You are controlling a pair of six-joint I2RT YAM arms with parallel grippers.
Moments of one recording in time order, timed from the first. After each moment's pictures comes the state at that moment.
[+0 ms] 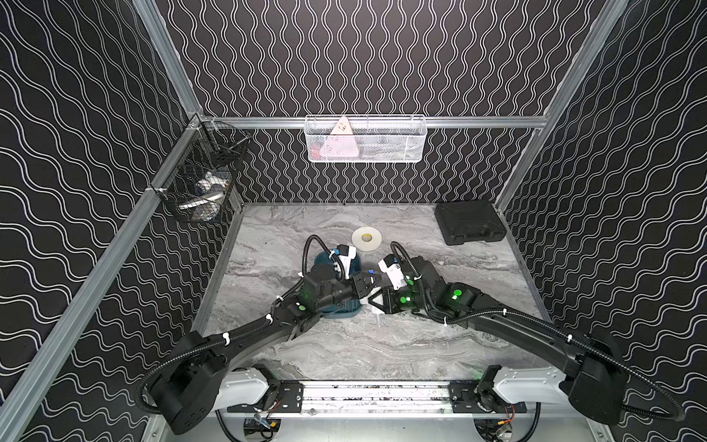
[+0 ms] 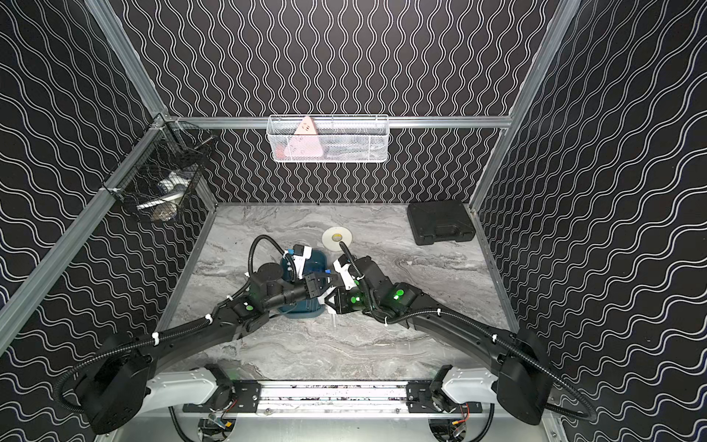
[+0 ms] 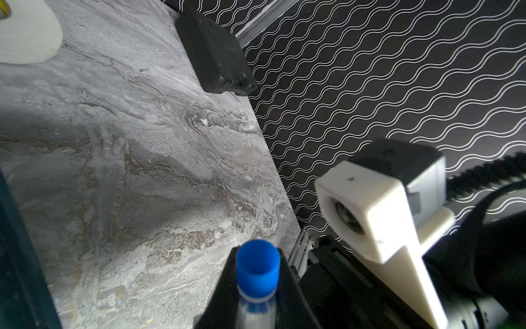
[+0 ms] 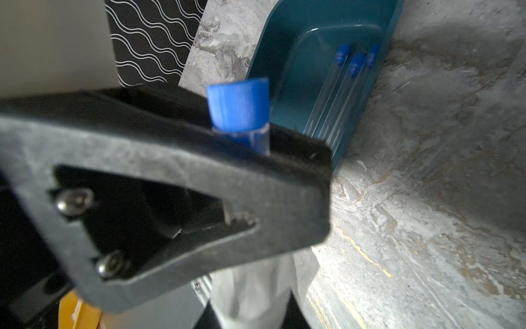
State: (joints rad) left arm -0.63 1.24 0.61 0.40 0.35 -0.92; right arm 0.88 1.29 0.94 -0.35 -0.24 0.65
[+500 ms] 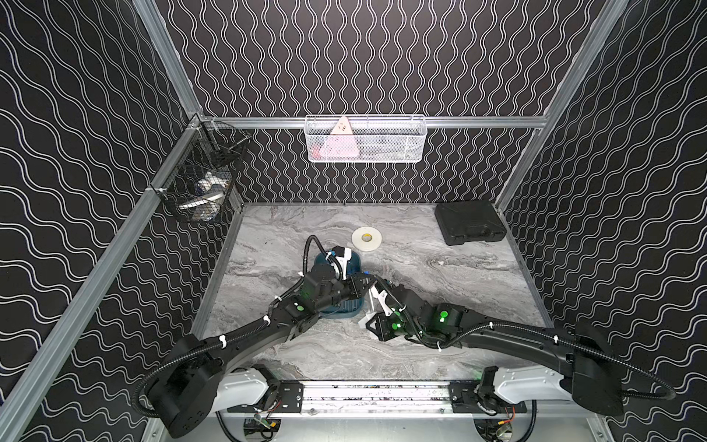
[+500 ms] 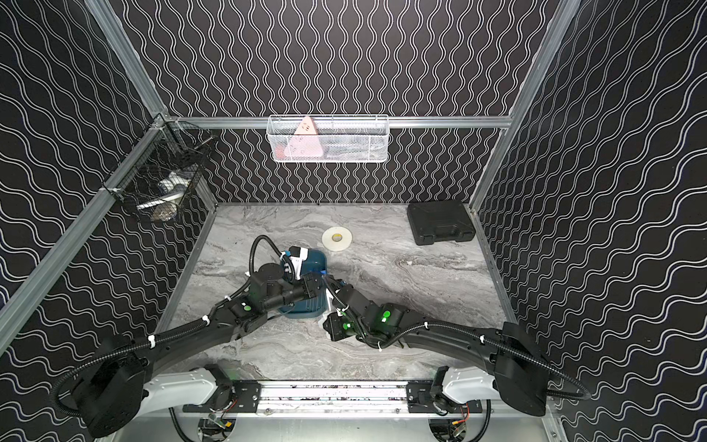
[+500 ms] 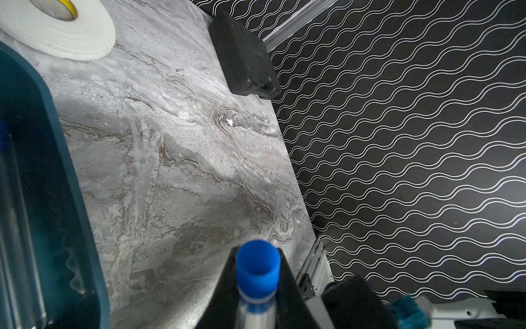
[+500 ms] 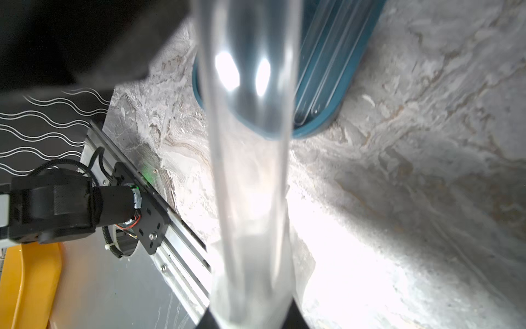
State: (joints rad) left arm -0.63 1.22 0.61 0.31 0.29 -0.93; right arm 1.08 1.29 0.81 -0.33 -0.05 0.73
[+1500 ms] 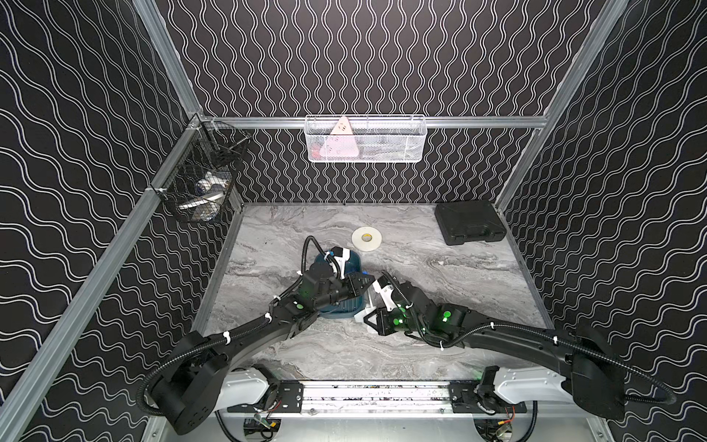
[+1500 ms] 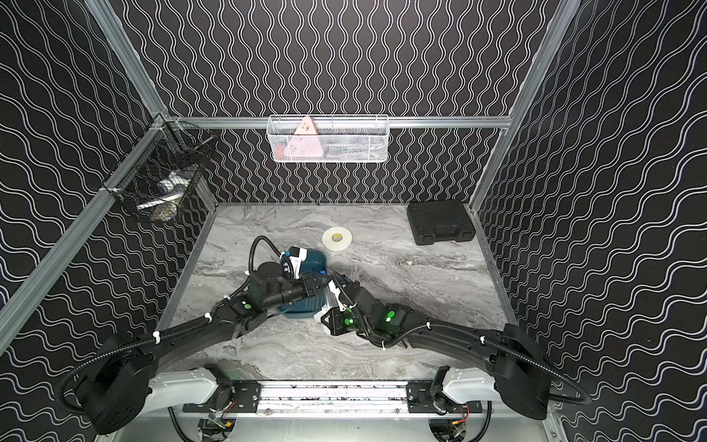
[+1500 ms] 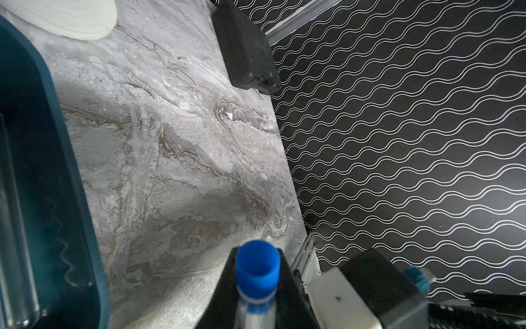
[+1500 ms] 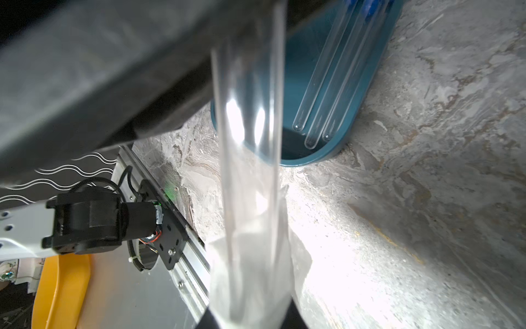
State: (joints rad) left arm -0.58 1.24 0.60 0.35 0.35 -0.98; right arm 1.03 1.28 0.76 -0.18 -0.11 0.74
